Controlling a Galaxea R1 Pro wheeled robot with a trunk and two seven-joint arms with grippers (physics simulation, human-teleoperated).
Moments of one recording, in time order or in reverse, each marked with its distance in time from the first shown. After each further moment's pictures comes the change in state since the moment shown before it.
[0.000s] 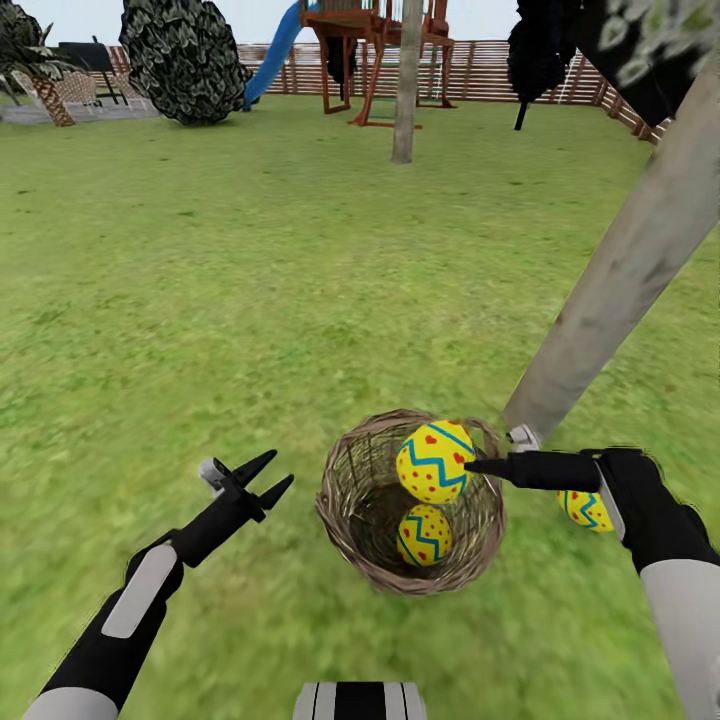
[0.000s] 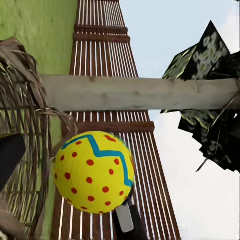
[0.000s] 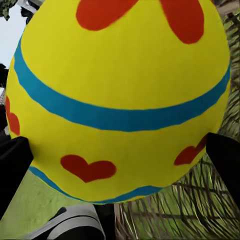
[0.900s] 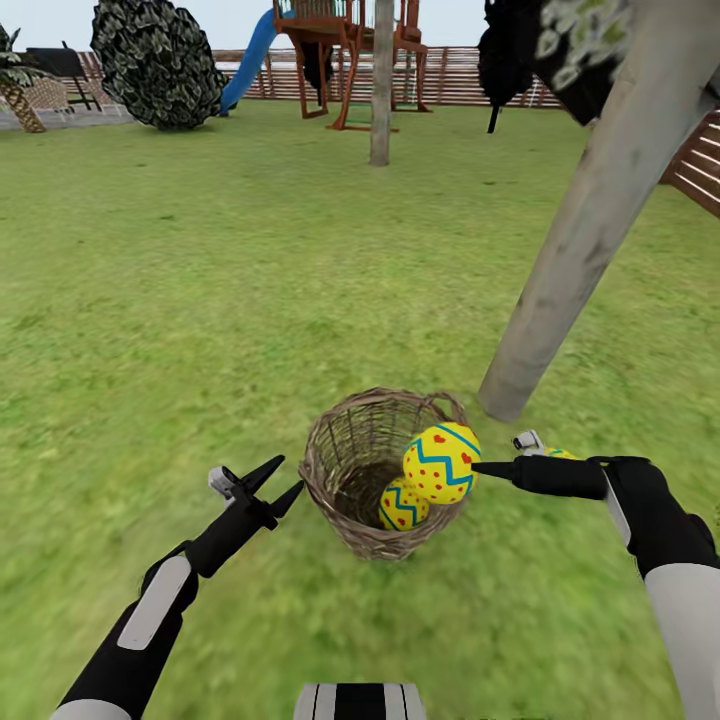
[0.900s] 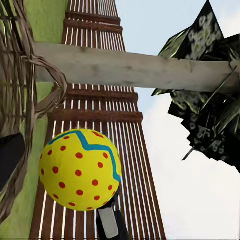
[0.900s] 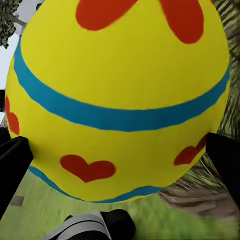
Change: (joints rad) left arm 0.025 -0.058 0.008 0.017 0.012 -0.008 -0.012; right arm 0.008 -0.004 -0.048 0.050 0.003 0.011 0.006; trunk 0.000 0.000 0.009
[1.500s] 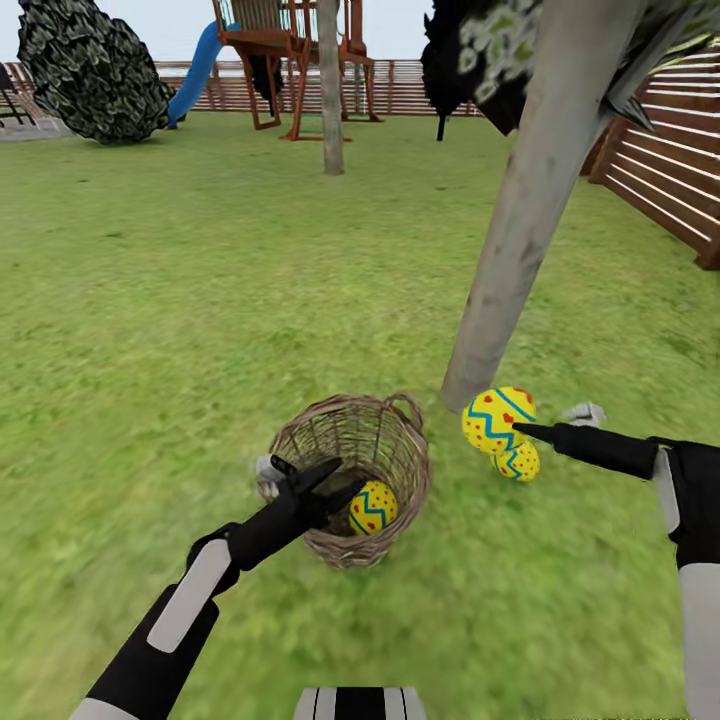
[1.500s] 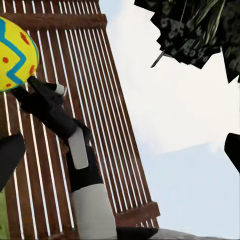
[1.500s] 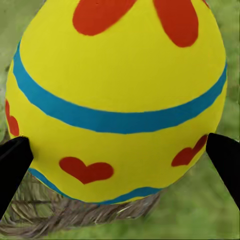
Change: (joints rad) left arm 0.000 -0.020 -0.266 -0.227 0.034 0.025 -0.004; right arm -0.001 -0.014 -0.231 -0.187 0.013 0.015 -0.433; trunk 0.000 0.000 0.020
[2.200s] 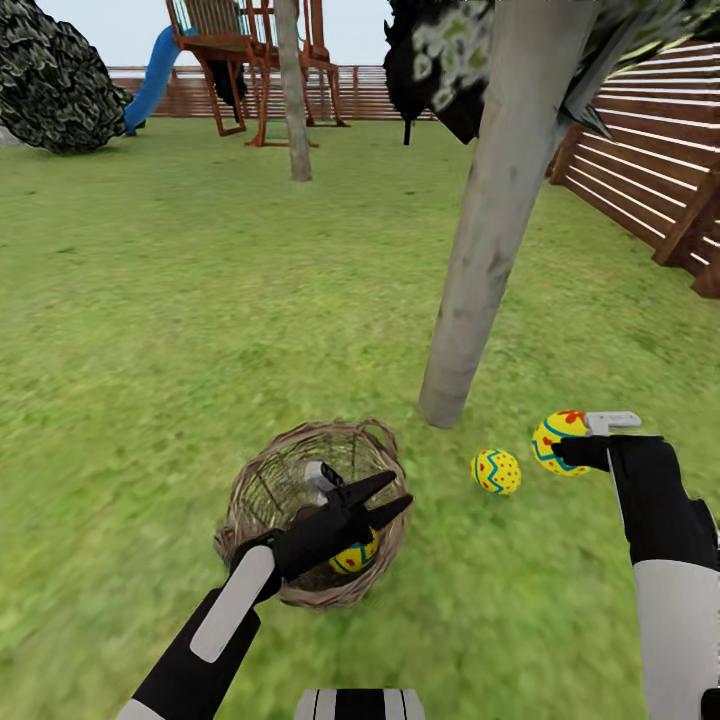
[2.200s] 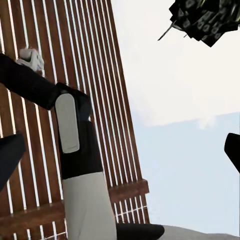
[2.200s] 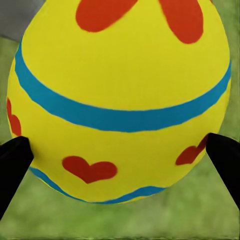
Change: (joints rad) left arm 0.000 -0.100 -0.103 0.015 -0.010 -0.017 0.074; right arm 0.001 0.109 0.081 -0.071 0.364 0.006 -0.782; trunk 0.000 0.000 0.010
